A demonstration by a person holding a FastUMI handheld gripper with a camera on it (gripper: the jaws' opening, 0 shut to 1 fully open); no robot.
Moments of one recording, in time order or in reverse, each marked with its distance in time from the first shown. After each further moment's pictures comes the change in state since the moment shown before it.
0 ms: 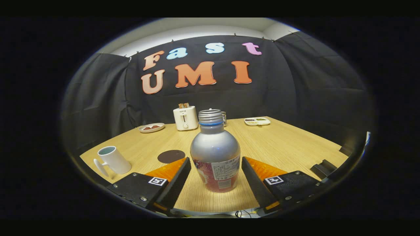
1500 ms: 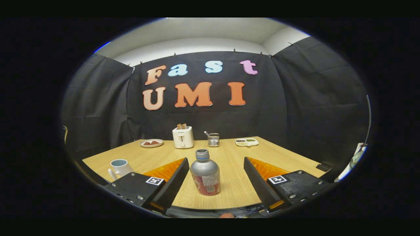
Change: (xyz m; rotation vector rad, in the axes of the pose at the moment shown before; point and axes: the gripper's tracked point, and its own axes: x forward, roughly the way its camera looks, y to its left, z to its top) arm -0.071 -0.017 0.078 -0.044 -0.178 -0.040
